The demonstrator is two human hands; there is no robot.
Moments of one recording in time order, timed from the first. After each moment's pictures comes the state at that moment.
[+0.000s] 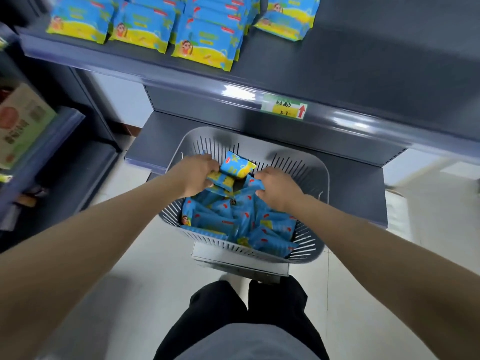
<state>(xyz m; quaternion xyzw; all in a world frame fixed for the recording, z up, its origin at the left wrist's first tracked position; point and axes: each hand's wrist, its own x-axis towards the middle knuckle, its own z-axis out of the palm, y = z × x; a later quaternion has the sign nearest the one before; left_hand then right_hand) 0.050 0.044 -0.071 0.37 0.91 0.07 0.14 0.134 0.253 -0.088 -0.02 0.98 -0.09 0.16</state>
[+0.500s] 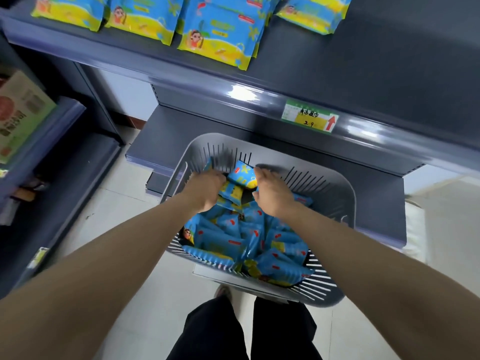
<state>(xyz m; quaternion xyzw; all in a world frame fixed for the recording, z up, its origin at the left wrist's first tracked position) 0.017 0.064 -0.143 0.28 0.94 0.01 0.20 0.069 0.241 -0.151 0.01 0.99 -0.09 0.14</state>
